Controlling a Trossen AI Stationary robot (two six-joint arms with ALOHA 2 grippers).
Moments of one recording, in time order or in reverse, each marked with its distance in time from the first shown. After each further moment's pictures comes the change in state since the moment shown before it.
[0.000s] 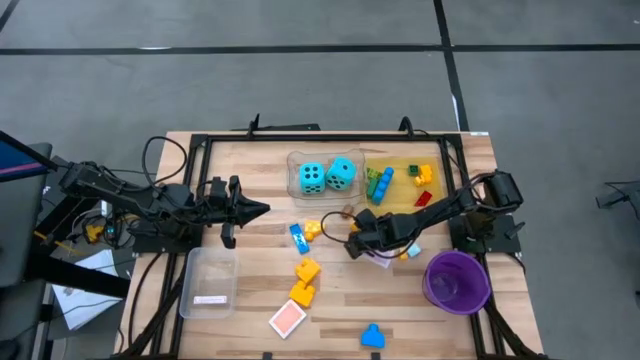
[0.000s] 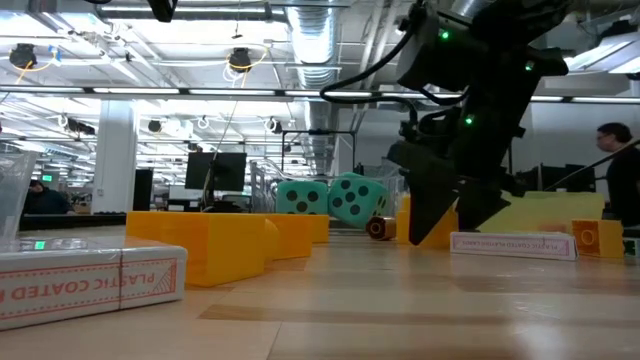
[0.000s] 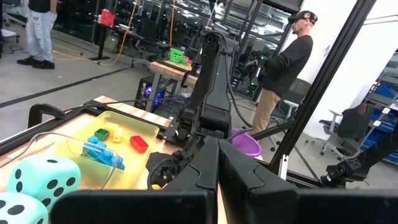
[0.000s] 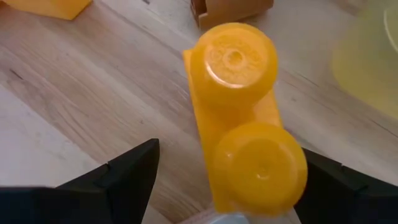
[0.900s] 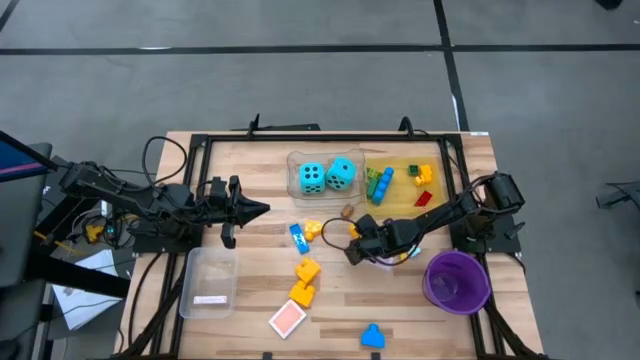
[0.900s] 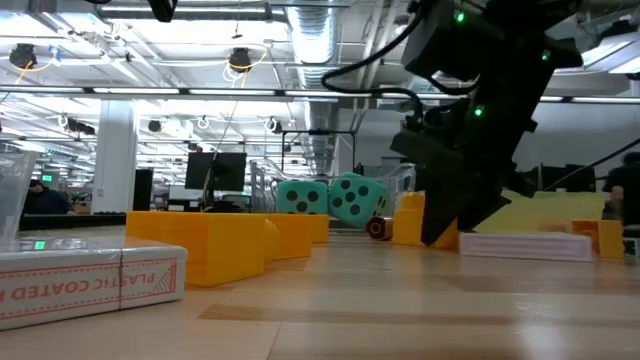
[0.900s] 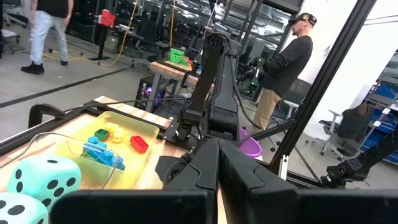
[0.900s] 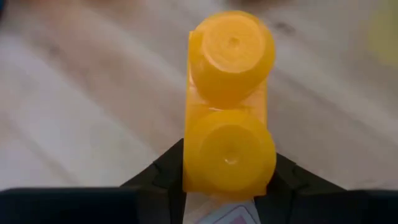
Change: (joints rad) left arm 0.000 0.000 0.000 0.000 0.000 0.000; right arm 0.061 -0.003 0.011 0.006 -0.008 0.059
